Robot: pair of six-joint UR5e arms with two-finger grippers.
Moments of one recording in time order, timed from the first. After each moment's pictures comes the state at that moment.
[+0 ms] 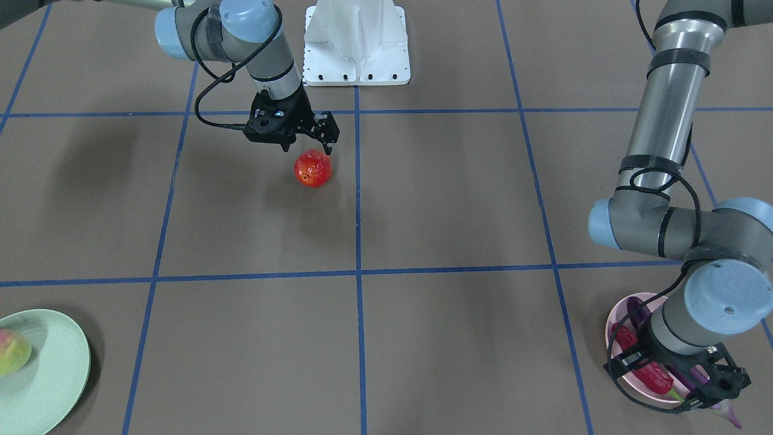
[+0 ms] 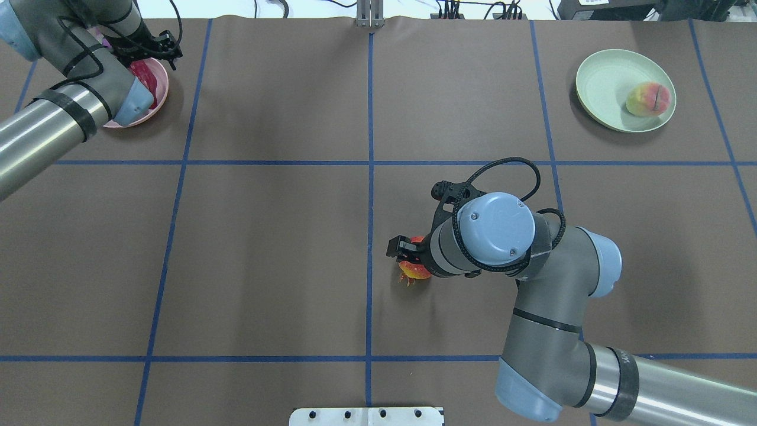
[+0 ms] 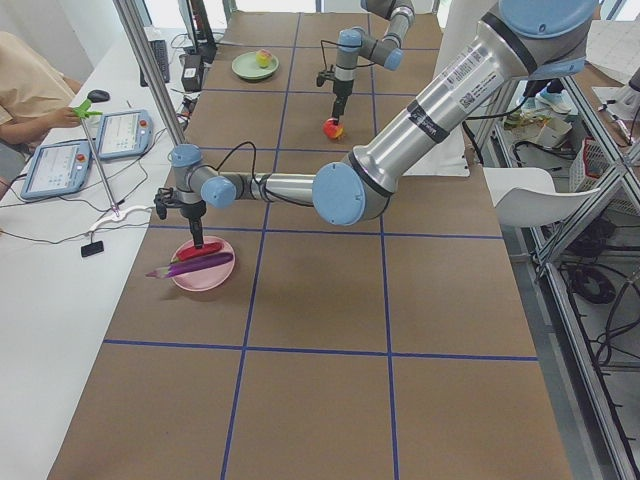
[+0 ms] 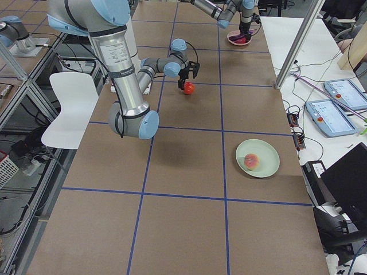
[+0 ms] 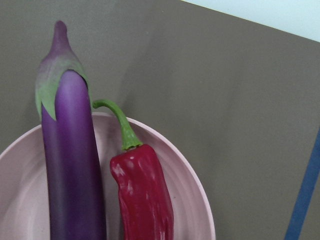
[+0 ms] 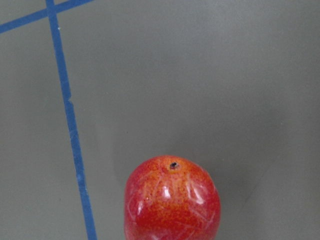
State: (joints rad) left arm -1.07 -2.41 -0.75 -2.04 -2.02 -1.06; right arm 0.41 -1.08 1.83 -1.41 1.77 1.55
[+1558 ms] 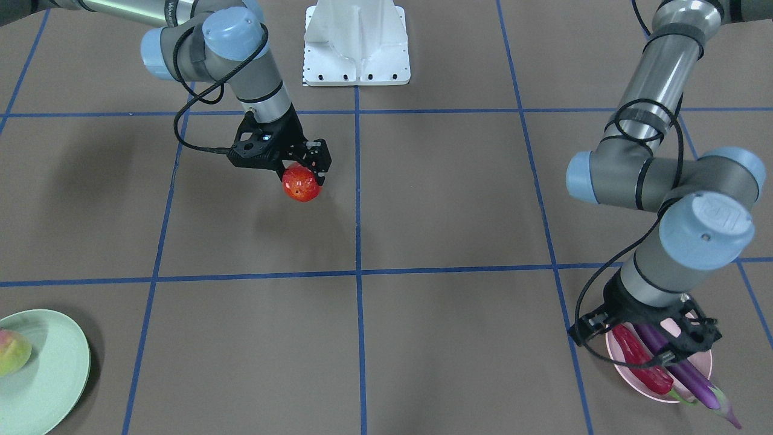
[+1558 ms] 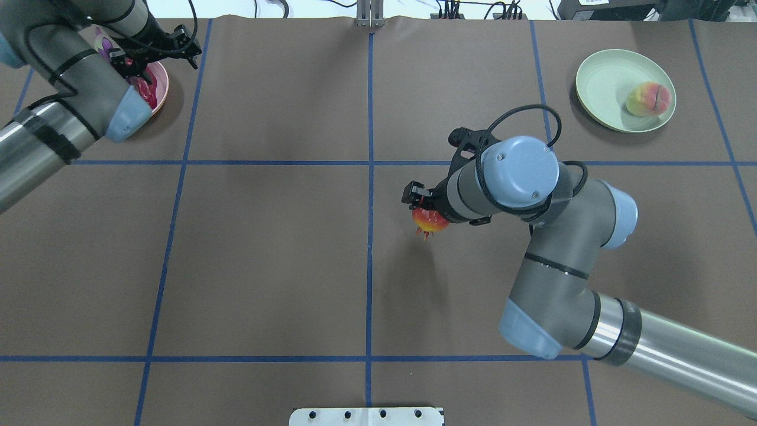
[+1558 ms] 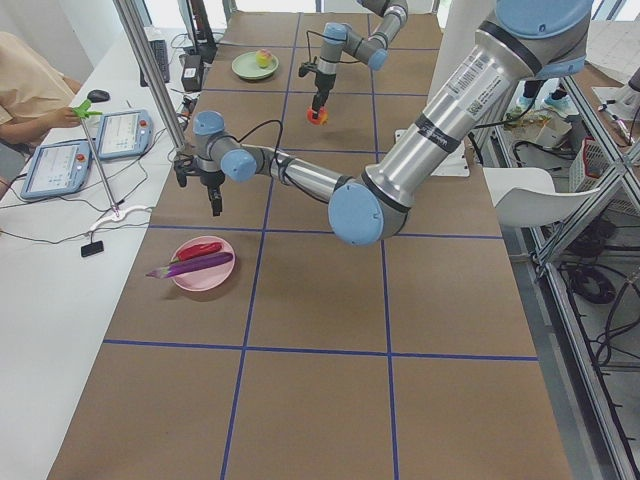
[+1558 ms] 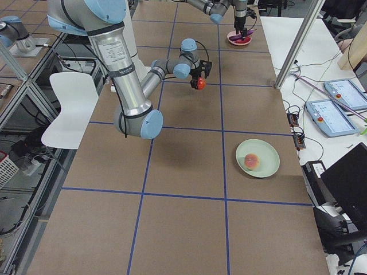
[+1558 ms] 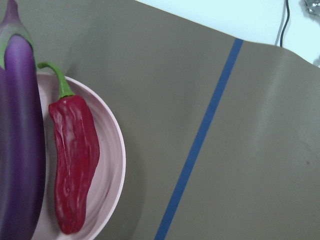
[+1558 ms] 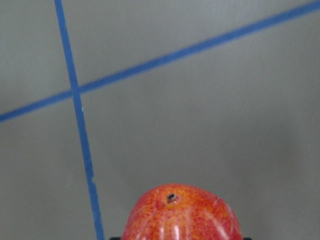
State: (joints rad) left arm -1.05 -2.17 -1.32 -1.88 -2.11 -1.14; right arm 0.59 -1.07 1.79 -1.36 1.82 1.47
